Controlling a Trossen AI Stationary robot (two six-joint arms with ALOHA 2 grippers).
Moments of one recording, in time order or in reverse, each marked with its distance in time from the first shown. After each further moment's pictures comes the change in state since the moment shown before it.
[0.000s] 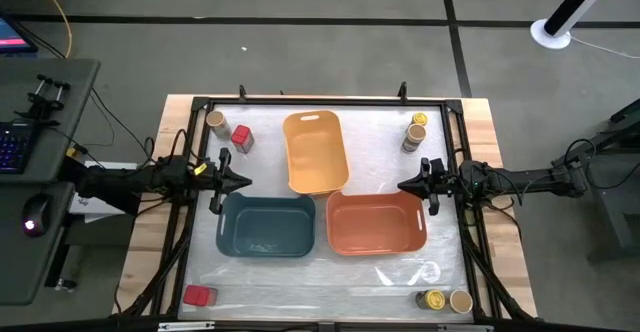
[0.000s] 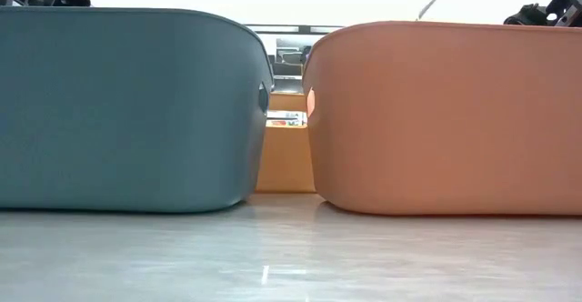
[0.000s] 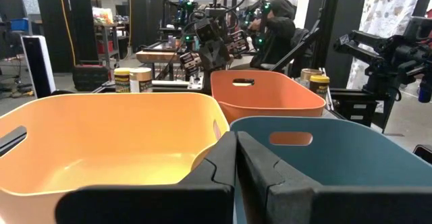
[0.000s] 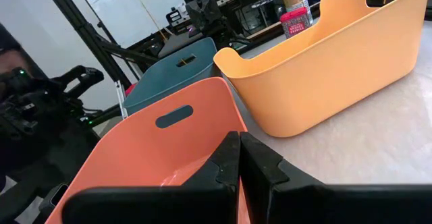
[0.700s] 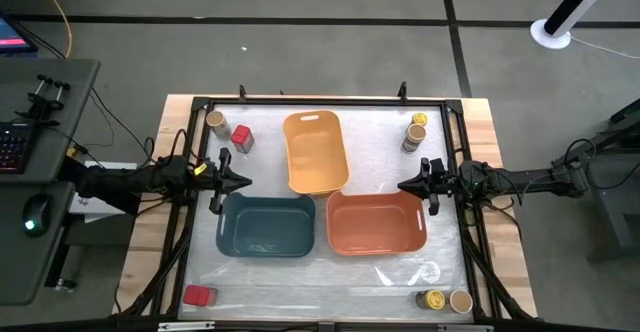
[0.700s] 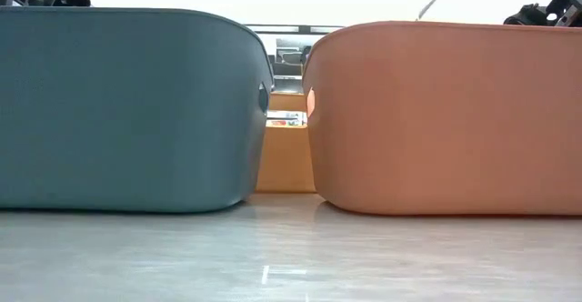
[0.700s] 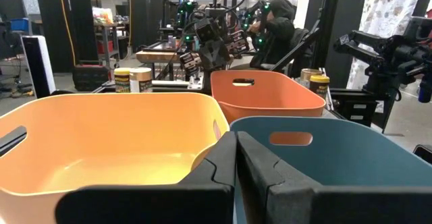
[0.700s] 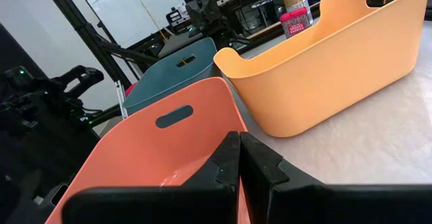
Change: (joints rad) left arm 0.000 0.000 0.000 0.000 0.000 0.000; right arm 0.000 0.000 0.000 0.000 0.000 0.000
